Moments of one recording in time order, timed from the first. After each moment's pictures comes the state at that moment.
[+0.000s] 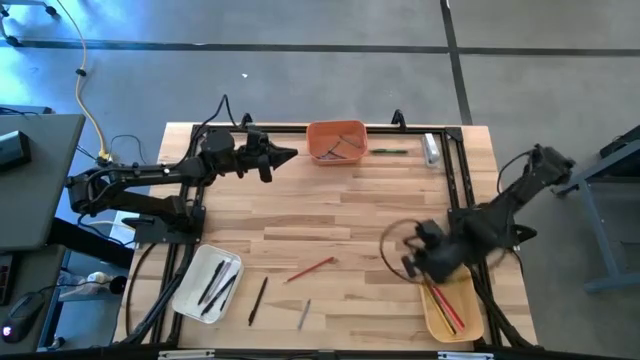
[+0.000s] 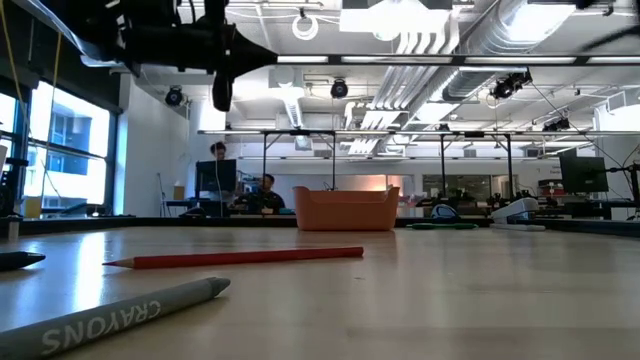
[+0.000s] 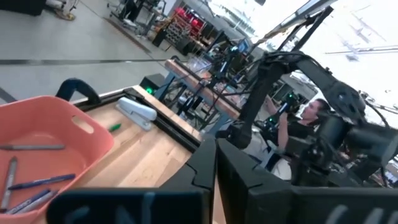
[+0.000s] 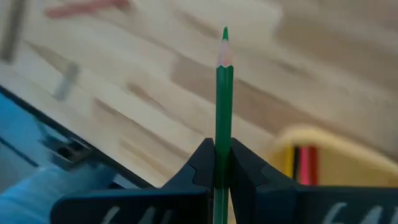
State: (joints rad) left arm 0.57 1.14 0.55 0.59 0.26 -0.61; right arm 0.65 1.21 1.07 -1.04 0.15 1.78
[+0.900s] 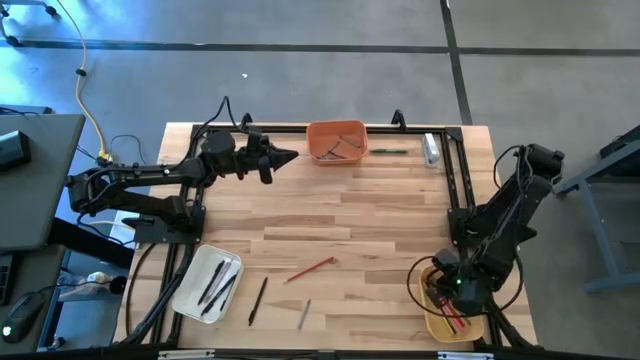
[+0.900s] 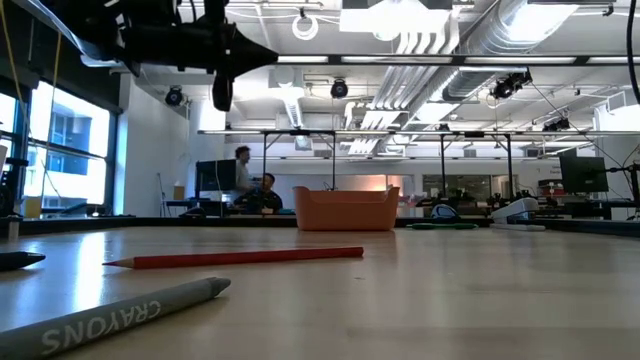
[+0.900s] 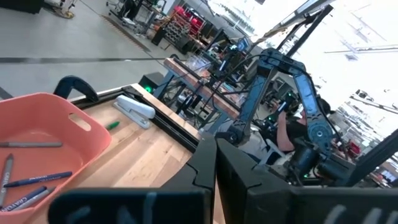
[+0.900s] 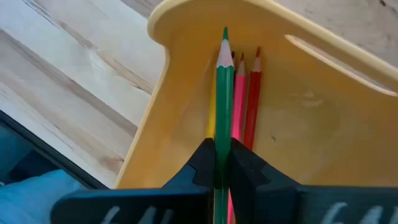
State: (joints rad) left arm 0.55 1.14 0.55 0.59 0.25 -0.62; right arm 1.07 1.24 0.72 -0.77 0.11 2.04
